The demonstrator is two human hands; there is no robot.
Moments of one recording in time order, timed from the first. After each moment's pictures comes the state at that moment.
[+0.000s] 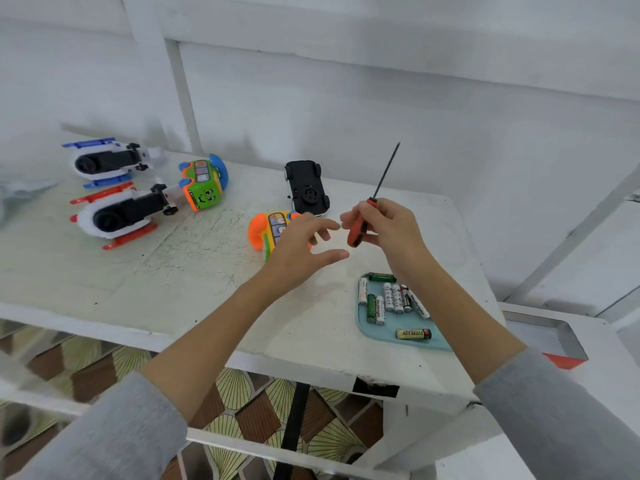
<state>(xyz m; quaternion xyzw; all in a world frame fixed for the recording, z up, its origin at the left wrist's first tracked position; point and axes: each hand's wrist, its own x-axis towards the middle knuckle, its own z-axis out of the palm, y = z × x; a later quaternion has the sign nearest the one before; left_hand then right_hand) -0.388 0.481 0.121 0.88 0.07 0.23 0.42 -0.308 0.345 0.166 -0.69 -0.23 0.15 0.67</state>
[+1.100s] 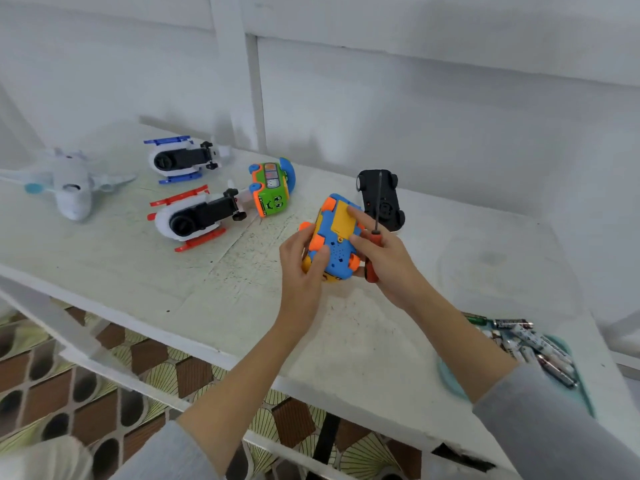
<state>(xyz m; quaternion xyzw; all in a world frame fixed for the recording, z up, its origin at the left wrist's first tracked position) -0.417 0.542 0.089 0.64 0.25 0.37 0.63 -0.318 0.462 0.124 -0.59 -0.26 0.35 0.68</state>
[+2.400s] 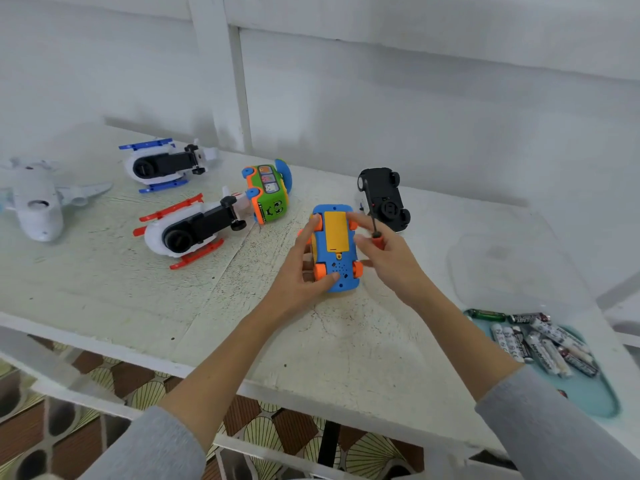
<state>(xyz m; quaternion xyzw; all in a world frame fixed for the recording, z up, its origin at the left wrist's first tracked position) -0.422 0.616 0.068 0.75 0.10 0.19 0.63 -0.312 0.490 0.110 -0.75 -0.31 0.17 0.56</state>
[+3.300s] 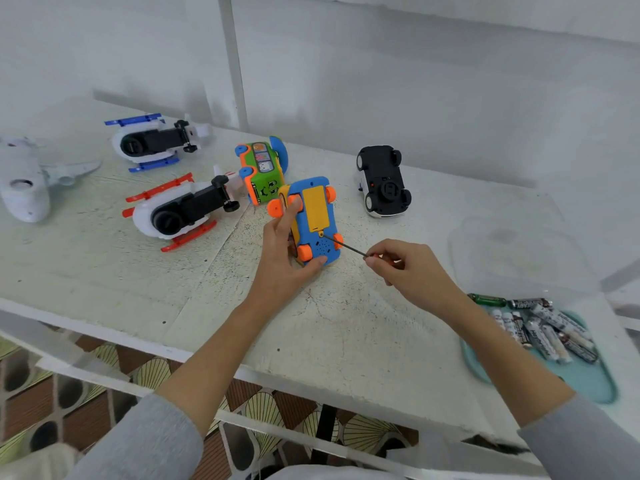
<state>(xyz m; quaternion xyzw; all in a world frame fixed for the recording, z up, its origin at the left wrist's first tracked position) -0.421 0.625 0.040 0.80 0.13 0.32 0.49 -0.323 0.442 0.112 -0.83 -0.36 0.14 0.40</state>
